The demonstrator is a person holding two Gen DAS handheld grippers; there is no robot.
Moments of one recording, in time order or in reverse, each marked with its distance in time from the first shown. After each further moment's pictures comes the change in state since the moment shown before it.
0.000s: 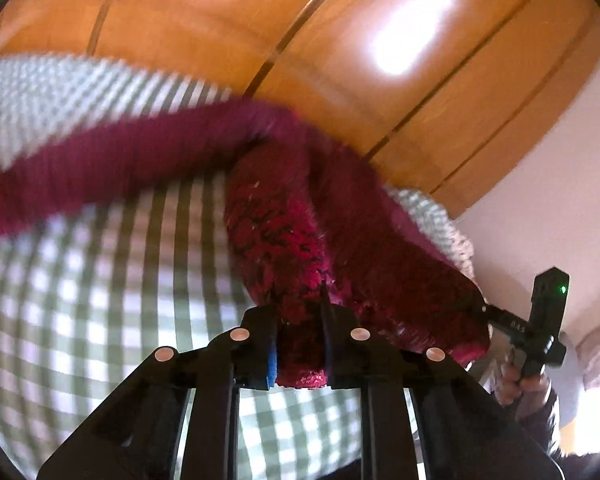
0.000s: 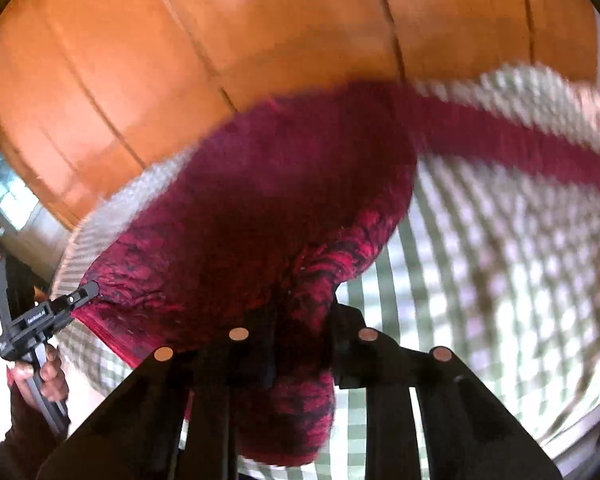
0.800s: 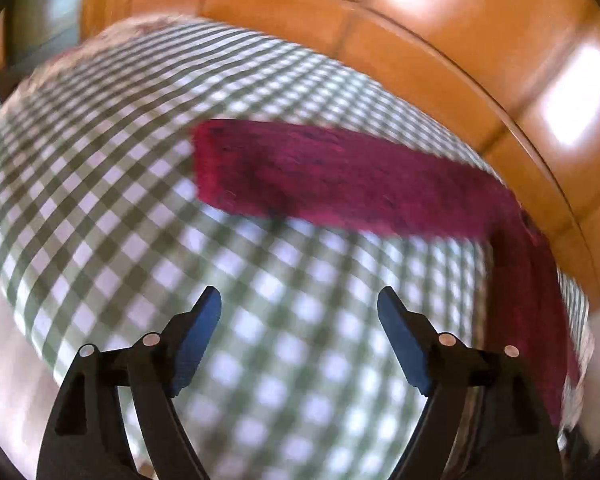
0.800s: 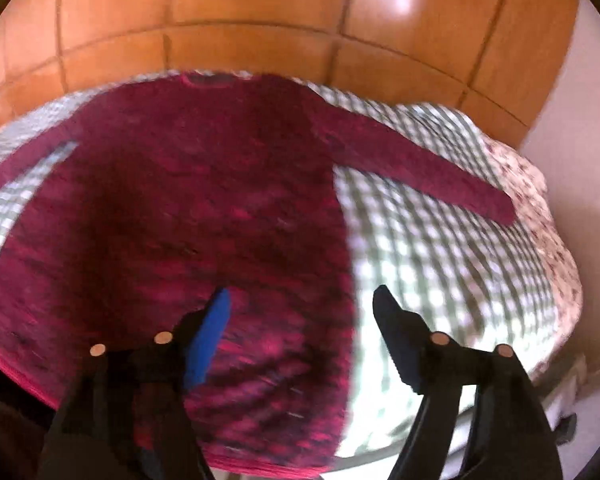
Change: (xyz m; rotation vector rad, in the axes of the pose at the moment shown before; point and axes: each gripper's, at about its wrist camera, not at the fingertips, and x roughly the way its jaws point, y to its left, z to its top) left arm -0.057 0.180 -0.022 -0.393 -0.073 0.591; right arm 0.019 -0.011 -0.069 -0.208 0.058 -0.440
